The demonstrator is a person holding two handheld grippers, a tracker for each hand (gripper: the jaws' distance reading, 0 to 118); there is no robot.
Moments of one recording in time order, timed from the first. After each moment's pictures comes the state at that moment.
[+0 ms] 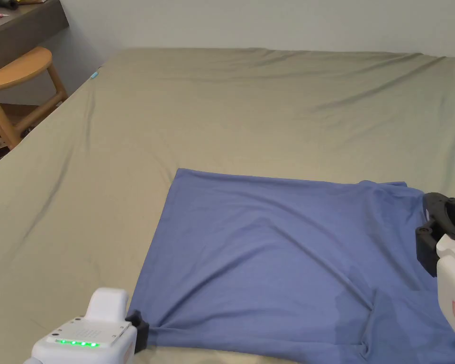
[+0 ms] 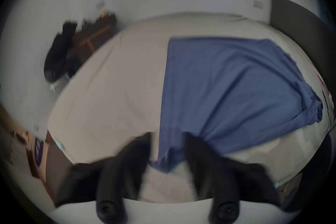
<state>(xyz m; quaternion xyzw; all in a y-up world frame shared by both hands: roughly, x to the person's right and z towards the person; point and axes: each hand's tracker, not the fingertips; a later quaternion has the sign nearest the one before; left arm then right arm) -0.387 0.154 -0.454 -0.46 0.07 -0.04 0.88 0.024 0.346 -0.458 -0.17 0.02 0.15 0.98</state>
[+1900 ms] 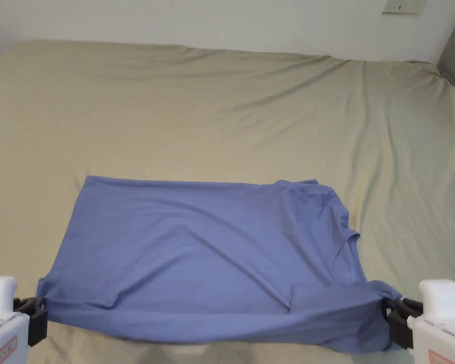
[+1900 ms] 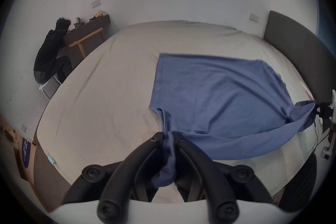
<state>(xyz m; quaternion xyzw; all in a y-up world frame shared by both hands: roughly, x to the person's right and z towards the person) -0.365 0.232 -0.503 -0.40 0.02 -0.01 0.92 0.178 0.228 -0.473 -0.39 0.01 0.01 0.92</state>
